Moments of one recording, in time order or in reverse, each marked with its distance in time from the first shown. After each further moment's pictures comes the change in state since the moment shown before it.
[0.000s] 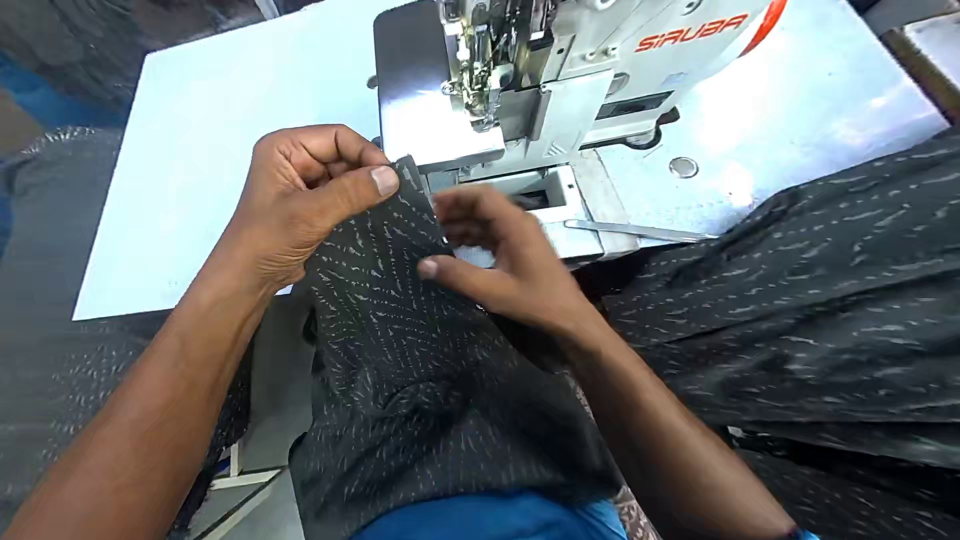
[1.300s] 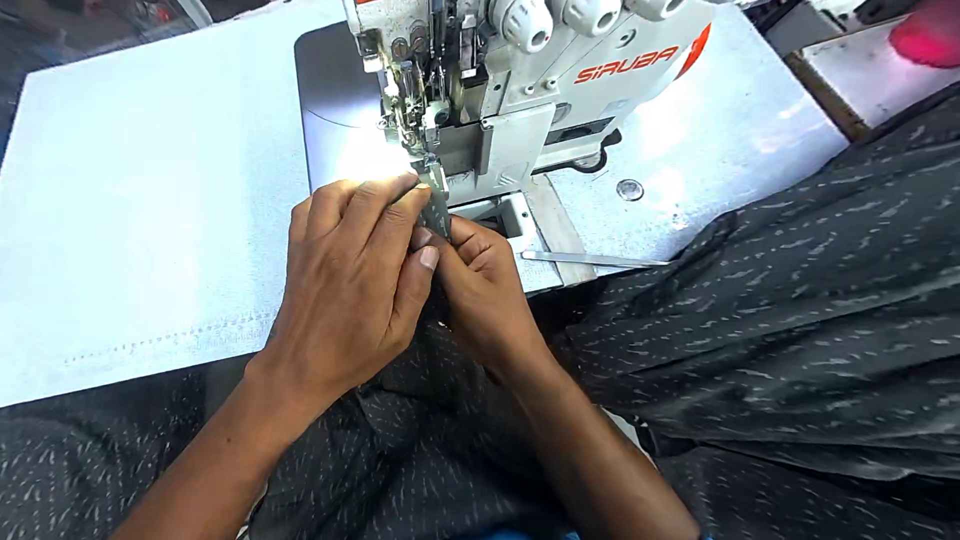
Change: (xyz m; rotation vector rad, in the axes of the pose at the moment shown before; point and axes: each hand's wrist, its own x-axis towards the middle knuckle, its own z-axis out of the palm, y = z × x) left_hand 0.018 -0.036 0.075 1.121 0.016 0.226; right_hand 0.012 0.014 0.004 0.424 0.381 0.311
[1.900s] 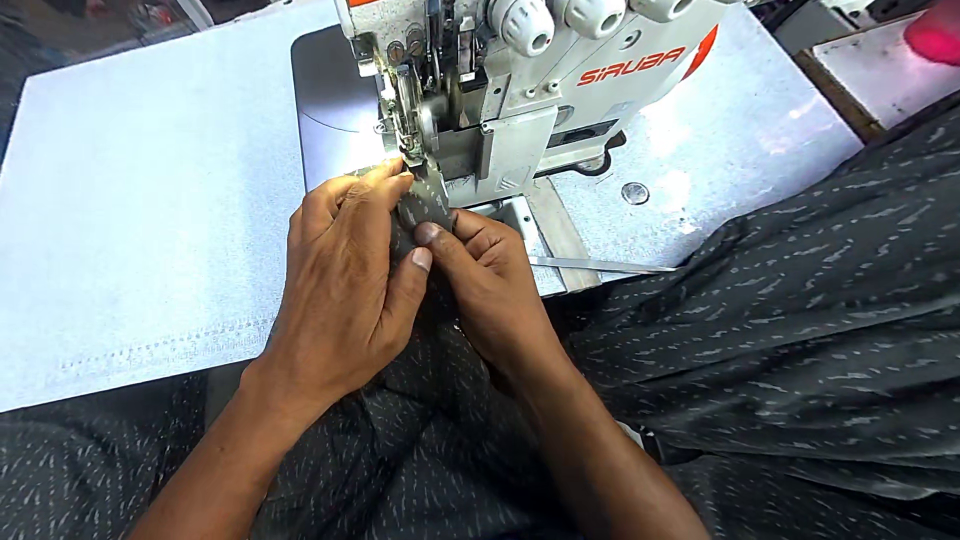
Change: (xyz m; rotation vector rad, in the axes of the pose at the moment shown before) left_hand 0.002 -0.005 0.004 -0.129 0.010 -0.075; right_hand 0.008 -0.009 -0.005 -0.032 -0.004 -0.001
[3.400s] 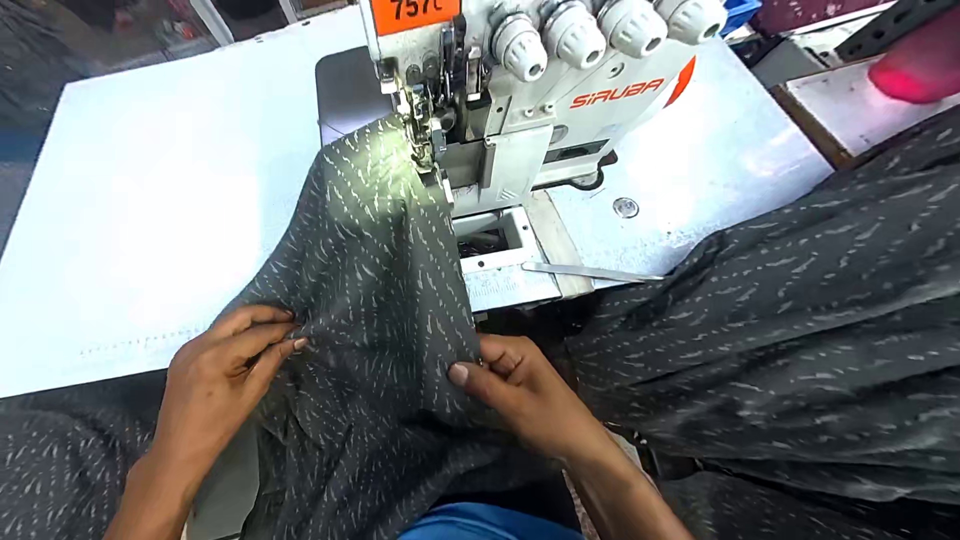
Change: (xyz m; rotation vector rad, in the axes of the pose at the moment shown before) left_hand -0.141 -0.087 -0.032 -0.024 -0.011 -0.237; right_hand -0.093 0.024 -0.053 -0.091 -0.356 0.184
